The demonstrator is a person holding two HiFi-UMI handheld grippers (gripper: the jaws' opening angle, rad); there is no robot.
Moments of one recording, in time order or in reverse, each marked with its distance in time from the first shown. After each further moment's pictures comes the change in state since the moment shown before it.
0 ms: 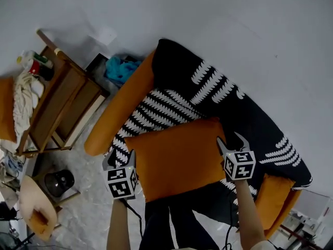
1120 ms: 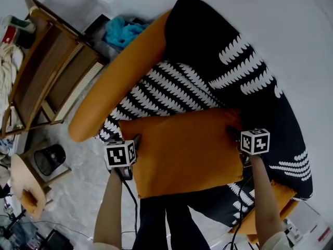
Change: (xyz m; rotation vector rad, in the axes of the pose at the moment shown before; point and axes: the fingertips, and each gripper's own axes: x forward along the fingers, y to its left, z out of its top) left arm 0.165 0.024 -0.131 -0.140 0.357 -0.048; right arm 0.167 -0.049 -0.122 -0.009 0.385 0.164
